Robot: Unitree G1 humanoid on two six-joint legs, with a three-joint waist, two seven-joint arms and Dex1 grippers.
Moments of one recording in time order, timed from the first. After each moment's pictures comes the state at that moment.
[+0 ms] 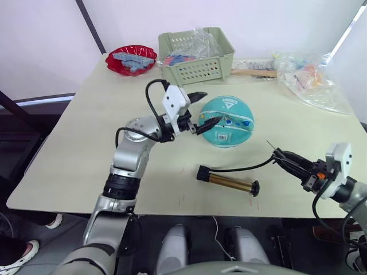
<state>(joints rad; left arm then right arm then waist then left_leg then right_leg) -0.64 0.39 -0.08 0.07 -0.27 0.21 -0.86 0.22 -0.65 -0.29 -0.46 0.68 0.33 0.82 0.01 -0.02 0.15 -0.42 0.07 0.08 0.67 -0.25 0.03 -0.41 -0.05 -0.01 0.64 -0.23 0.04</state>
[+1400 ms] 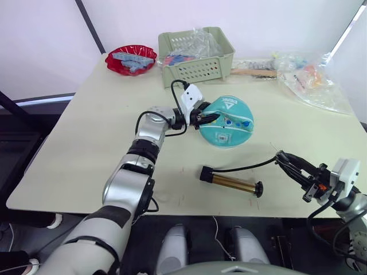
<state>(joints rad) -0.98 0.26 -0.11 0.88 -0.08 -0.05 -0.96 0.26 -0.51 -0.26 -0.40 0.55 0.00 0.88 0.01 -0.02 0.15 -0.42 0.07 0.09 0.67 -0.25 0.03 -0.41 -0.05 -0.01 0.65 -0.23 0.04</state>
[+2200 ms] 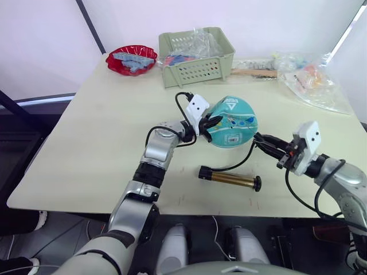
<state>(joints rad) -0.74 0.18 -0.13 0.41 -0.08 0.26 -0.73 -0.16 -0.64 -0.10 -0.47 0.61 0.67 0.60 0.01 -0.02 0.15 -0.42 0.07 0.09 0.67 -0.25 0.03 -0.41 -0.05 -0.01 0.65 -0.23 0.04</state>
